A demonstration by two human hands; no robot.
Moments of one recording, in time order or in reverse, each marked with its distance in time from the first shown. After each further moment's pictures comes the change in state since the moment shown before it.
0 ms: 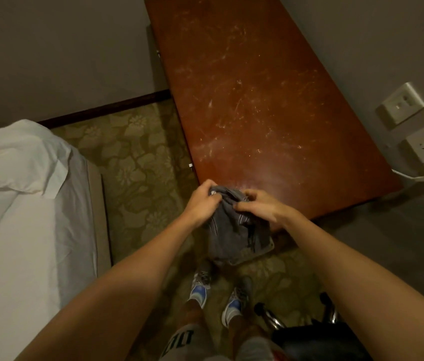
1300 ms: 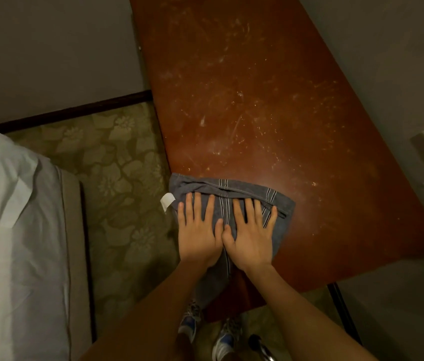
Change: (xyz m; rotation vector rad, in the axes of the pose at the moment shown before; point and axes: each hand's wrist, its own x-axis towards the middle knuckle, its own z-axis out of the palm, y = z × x) left_hand 0.130 -0.068 0.050 0.974 0.395 0.273; right_hand 0.136 0.035 0.007 -0.936 0.731 -0.246
